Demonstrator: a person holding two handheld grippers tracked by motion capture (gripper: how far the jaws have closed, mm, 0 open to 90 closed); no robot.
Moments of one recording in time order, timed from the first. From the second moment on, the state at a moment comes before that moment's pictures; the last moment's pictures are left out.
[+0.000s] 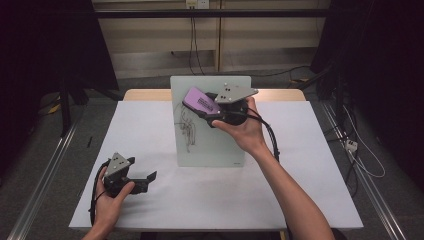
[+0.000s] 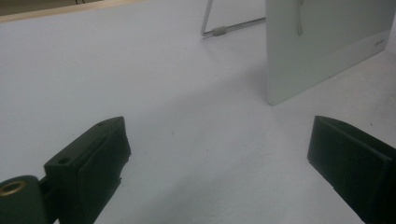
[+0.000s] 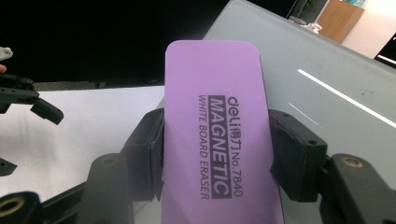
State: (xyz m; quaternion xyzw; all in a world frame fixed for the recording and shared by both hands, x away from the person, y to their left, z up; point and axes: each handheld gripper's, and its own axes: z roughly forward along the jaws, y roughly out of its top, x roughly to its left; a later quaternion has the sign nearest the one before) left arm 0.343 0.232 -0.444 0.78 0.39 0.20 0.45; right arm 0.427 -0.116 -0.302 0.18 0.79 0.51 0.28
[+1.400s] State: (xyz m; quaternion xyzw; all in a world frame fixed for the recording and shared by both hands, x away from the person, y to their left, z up) left arm 0.343 0.231 -0.445 0.78 0.39 0.20 0.45; right arm 0.418 -0.090 -0.332 0.17 0.82 0.48 0.24
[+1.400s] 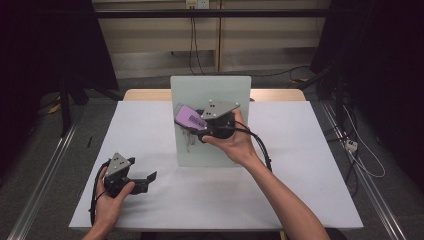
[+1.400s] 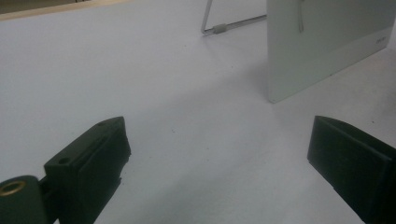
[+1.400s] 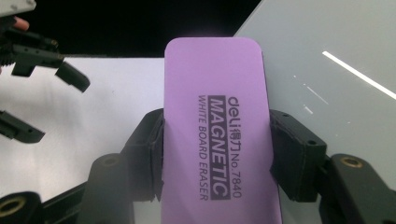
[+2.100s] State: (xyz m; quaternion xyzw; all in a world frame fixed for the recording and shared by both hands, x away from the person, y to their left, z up) left arm 0.343 0.231 -0.445 0.78 0.39 0.20 0.45; right arm 0.423 -0.090 -0.311 0.18 0.81 0.48 0.28
